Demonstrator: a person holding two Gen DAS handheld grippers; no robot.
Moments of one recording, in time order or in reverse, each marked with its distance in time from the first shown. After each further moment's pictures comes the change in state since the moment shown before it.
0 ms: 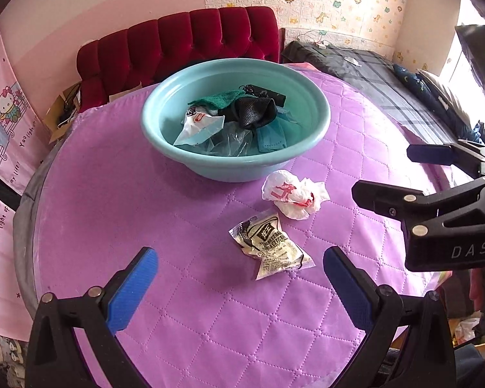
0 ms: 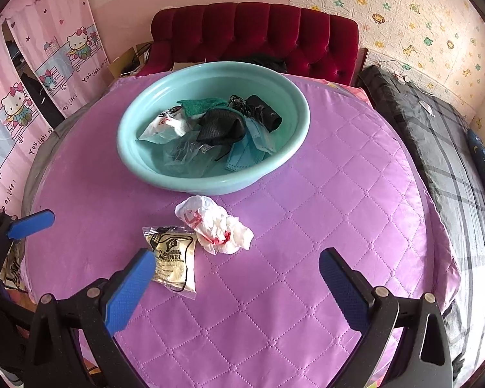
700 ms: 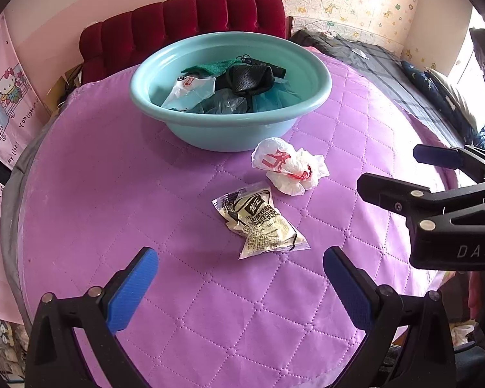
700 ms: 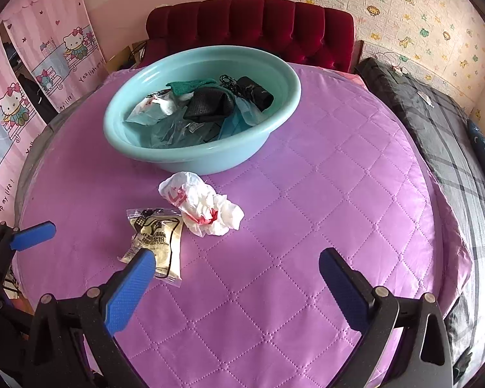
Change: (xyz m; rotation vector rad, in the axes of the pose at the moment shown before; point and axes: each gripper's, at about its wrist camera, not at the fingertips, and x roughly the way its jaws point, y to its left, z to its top) left arm 0.025 -0.016 -0.024 -0.050 0.051 0.005; right arm 0.019 -0.015 -0.025 0.018 0.002 -0.003
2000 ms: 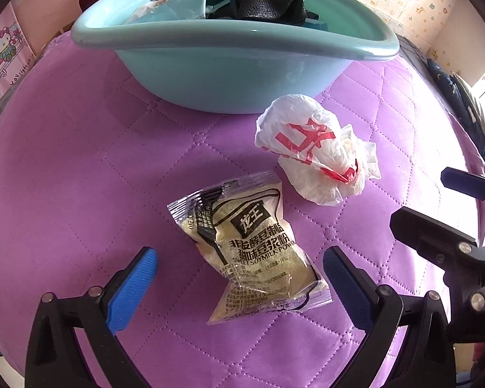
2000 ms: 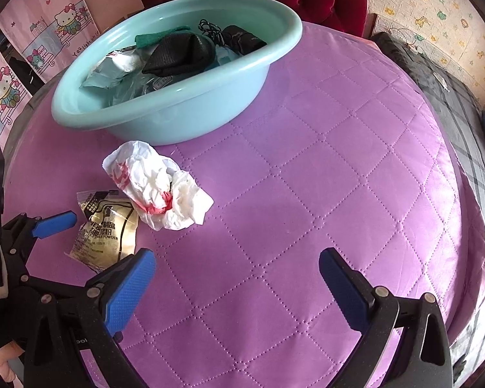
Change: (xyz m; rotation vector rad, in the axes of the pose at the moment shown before) left arm 0.102 0.002 0.013 -0.122 0.155 -0.014; right arm 0.073 -0.032 0.003 -0.023 0.139 0.026
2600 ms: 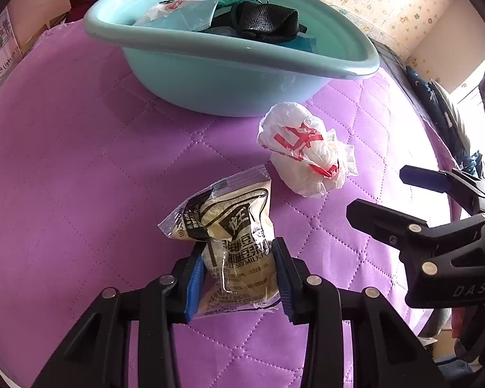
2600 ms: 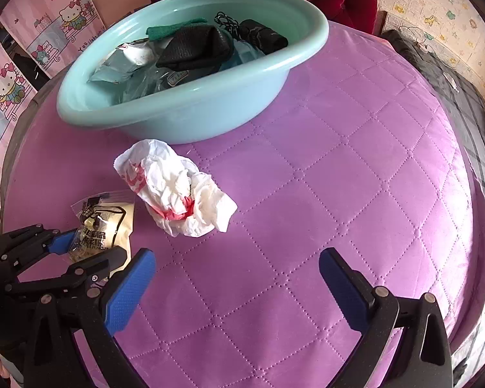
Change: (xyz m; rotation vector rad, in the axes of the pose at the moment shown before) left arm -0.008 0.015 0.012 -0.001 -0.005 -0.135; right arm 0.014 0.011 0.011 -0.016 0.023 0.031
